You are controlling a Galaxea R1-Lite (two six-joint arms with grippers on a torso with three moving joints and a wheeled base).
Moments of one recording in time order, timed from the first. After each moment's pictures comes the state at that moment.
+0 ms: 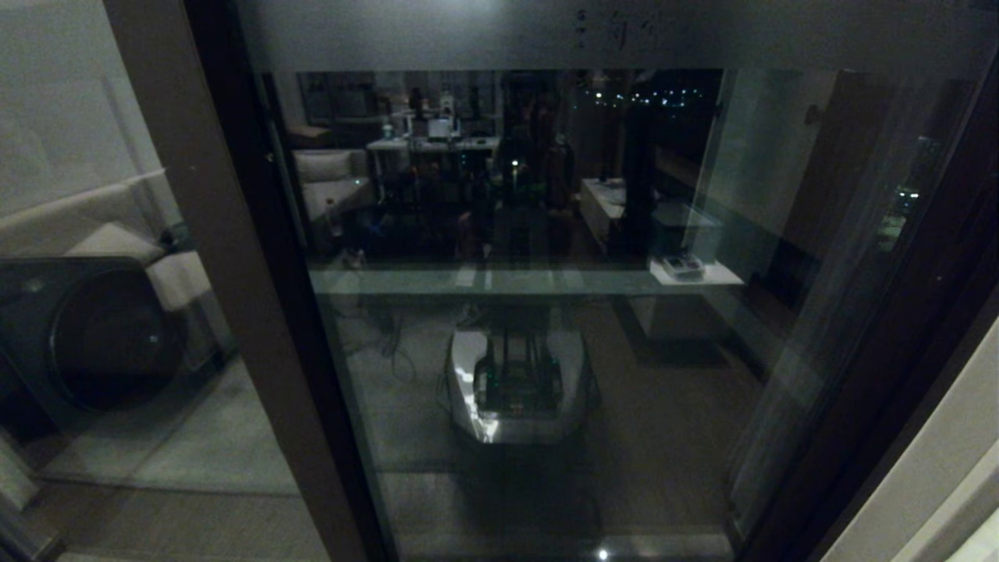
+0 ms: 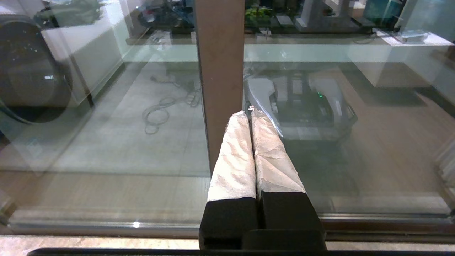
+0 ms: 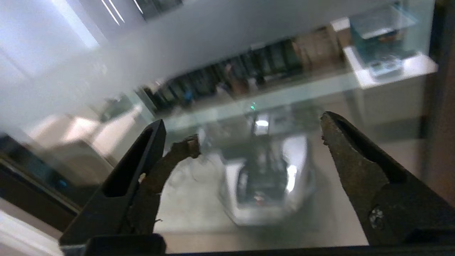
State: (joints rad) left arm 0.00 0.00 0.00 0.01 -0.01 0.02; right arm -0.43 1.39 -1.53 0.08 0.58 0.36
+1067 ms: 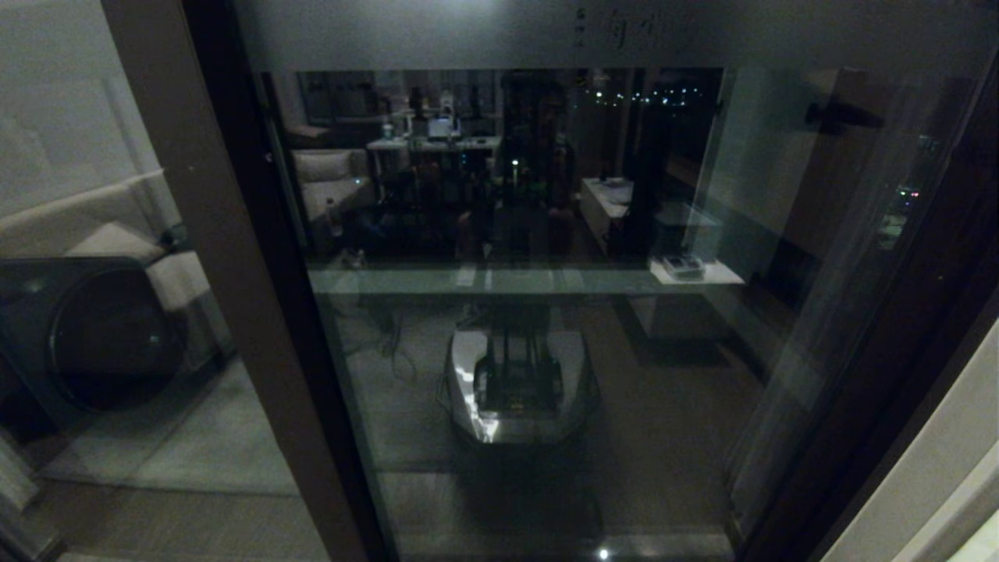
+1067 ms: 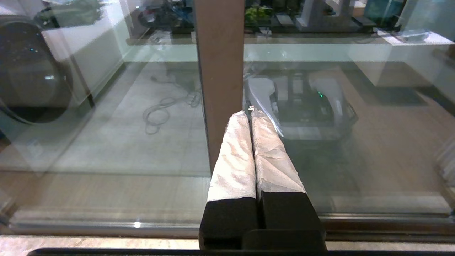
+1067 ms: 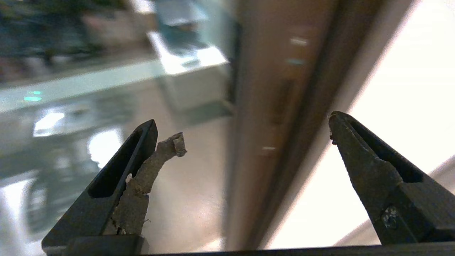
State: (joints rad) left arm 0.00 0.00 0.00 0.01 -0.01 0.02; right arm -0.34 1.60 -1.47 0.02 -0.14 -0.07
